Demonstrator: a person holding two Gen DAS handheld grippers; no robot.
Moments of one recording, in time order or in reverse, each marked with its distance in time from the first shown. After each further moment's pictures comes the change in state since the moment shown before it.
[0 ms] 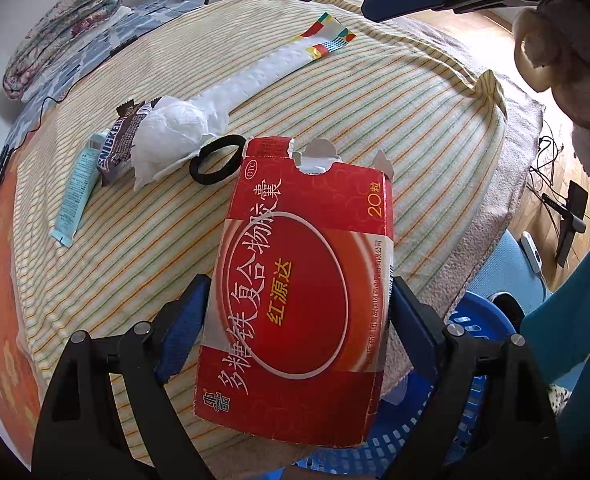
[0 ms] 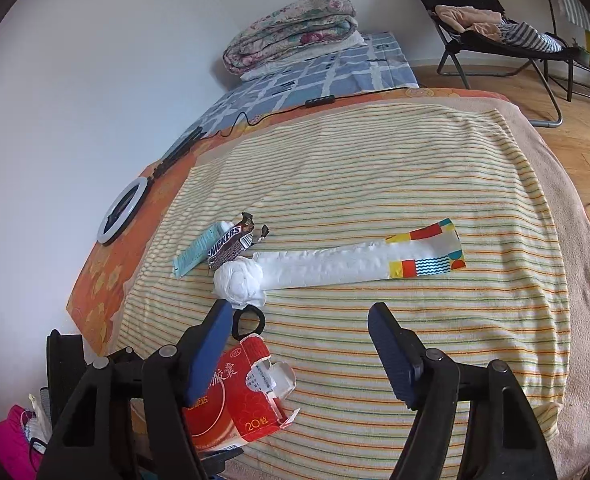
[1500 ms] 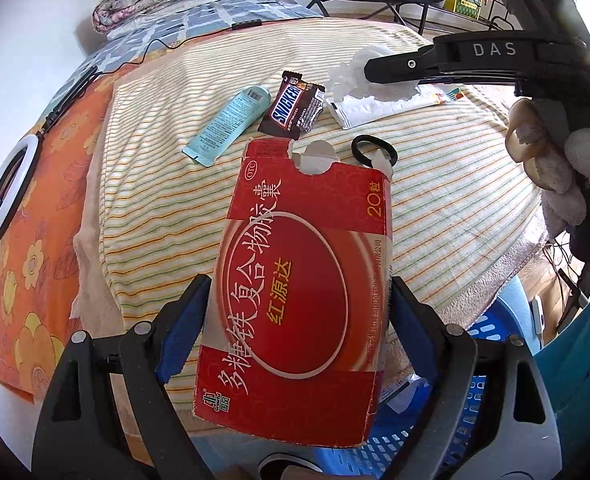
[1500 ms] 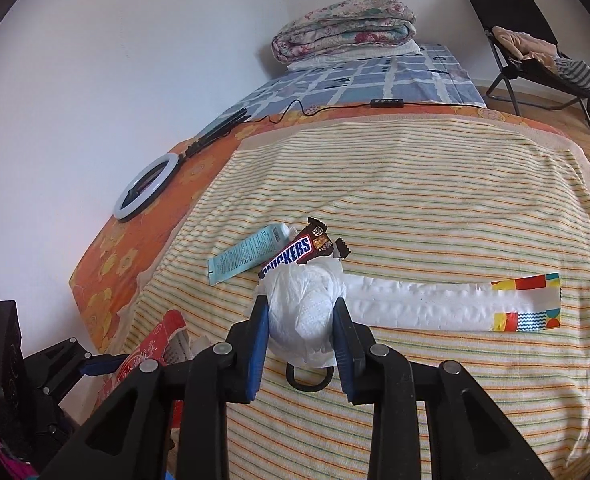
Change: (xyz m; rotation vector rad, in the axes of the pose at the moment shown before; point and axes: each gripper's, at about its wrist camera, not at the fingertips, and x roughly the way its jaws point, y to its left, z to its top) left arm -0.056 0.077 -0.047 -0.303 -0.082 0.090; right arm 0.049 0.063 0.007 -0.140 -0.003 0.046
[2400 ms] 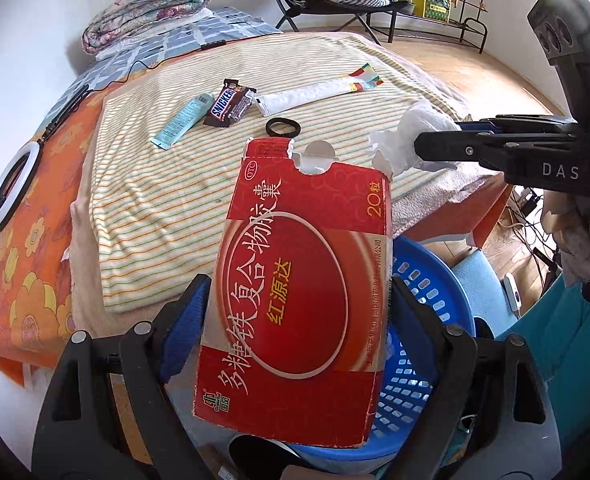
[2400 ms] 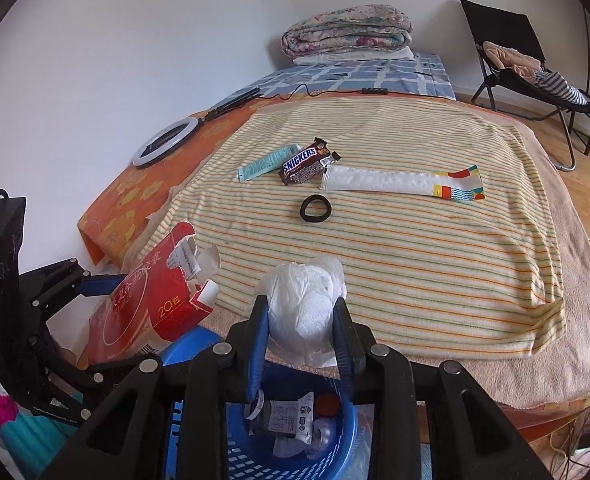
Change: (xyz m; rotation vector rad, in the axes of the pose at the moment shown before) left arm -0.062 -0.069 -0.066 0.048 -0.054 -0.039; right arm -0.105 0.026 -0.126 -0.073 0.018 -0.067
